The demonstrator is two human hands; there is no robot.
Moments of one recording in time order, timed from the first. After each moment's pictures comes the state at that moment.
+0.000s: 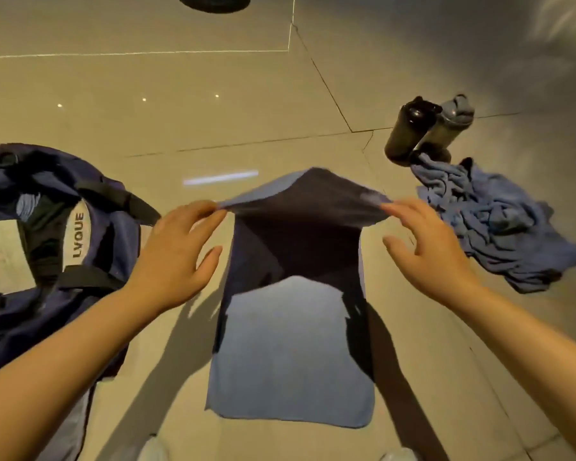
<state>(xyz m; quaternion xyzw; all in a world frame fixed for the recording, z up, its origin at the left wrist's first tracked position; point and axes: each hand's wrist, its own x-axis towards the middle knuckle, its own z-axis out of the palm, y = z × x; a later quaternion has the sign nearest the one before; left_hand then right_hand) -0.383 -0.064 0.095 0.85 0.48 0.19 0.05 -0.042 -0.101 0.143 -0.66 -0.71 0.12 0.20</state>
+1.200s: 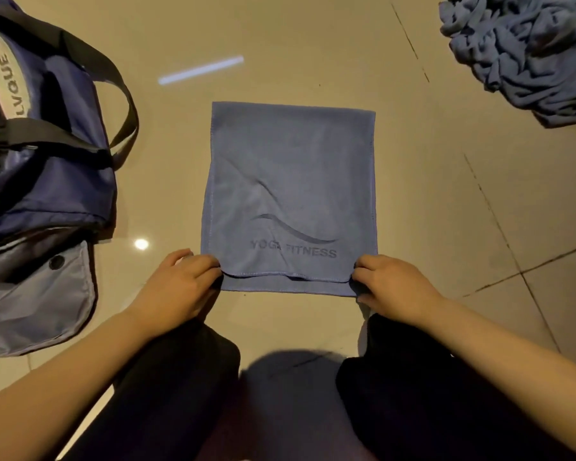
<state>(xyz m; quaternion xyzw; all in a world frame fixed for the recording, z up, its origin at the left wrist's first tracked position) -0.422 -0.259 -0.046 0.92 0.36 -0.05 0.14 -0.053 -0.323 -0.032 -0.53 -0.80 0.25 -0.12</state>
